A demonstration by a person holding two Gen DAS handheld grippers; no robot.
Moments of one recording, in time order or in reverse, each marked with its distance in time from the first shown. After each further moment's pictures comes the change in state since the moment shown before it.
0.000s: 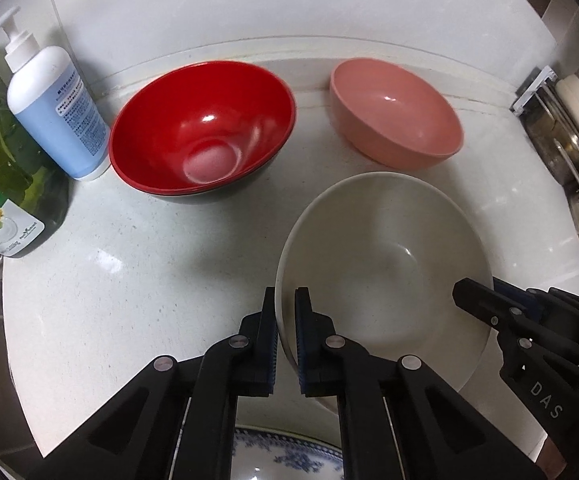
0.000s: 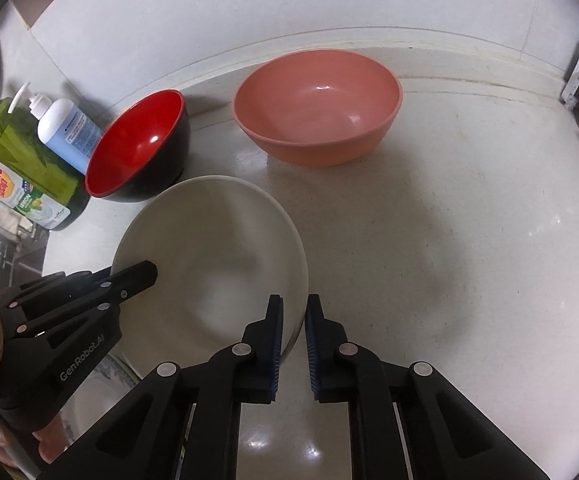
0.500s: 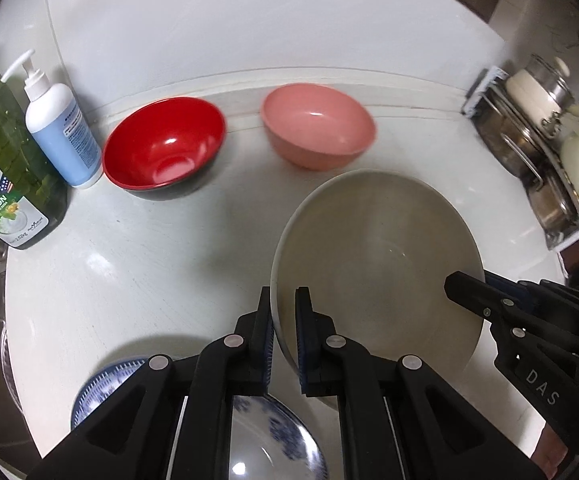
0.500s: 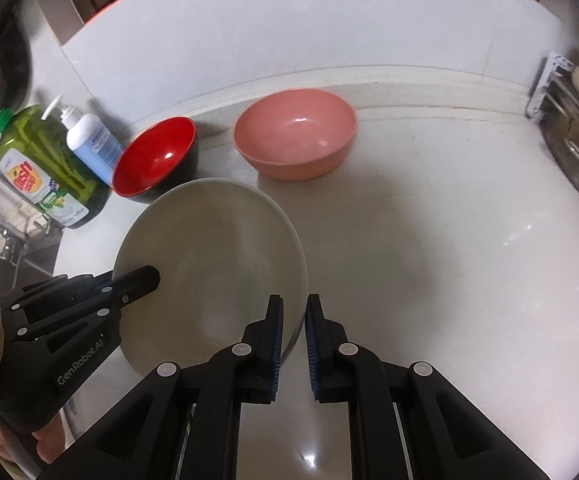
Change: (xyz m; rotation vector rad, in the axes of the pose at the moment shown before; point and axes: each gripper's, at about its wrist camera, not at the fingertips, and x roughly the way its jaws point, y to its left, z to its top) left arm -0.063 -0.038 -0.038 0.046 -0.086 -0.062; right arm -0.067 -0.016 -0.029 -0.019 -0.089 -0.033
